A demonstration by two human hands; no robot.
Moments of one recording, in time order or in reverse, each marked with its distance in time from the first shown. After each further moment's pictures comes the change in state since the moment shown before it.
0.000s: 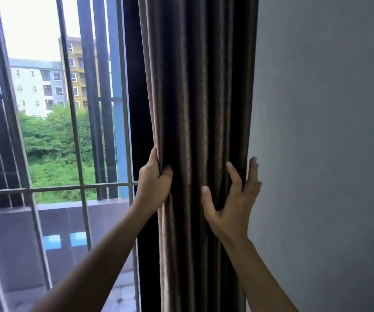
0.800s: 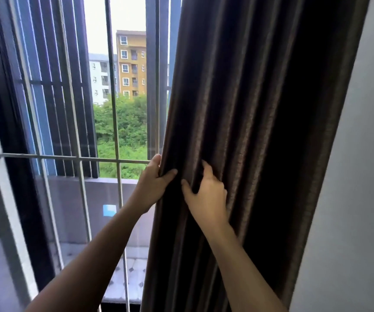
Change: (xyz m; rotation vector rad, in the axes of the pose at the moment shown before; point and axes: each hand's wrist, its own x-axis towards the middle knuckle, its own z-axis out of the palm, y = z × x) left_hand -0.039 -0.053 -0.145 0.066 -0.042 -0.184; right_hand -0.041 -0.132 0.092 -0.022 -0.574 0.246
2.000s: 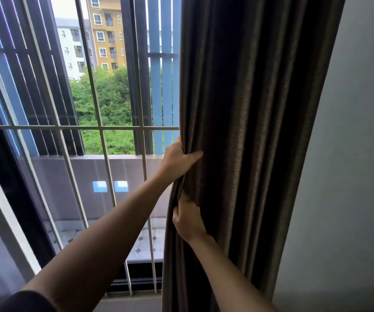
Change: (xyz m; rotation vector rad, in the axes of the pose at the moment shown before) left_hand -0.013 -0.004 0.078 0.056 -0.155 -0.100; right_hand -0.091 0.089 0.086 -0.130 -0.234 0.000
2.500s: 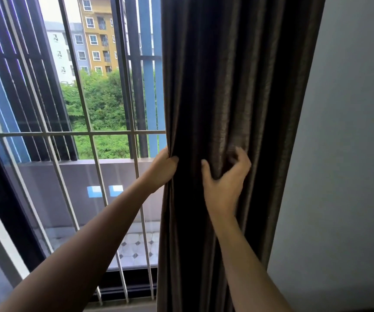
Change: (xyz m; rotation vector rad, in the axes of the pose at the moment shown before) left_hand -0.008 0.011 -0.011 -0.040 -0.131 -0.048; right_hand 0.025 0.003 -0.098 0.442 0.825 0.090
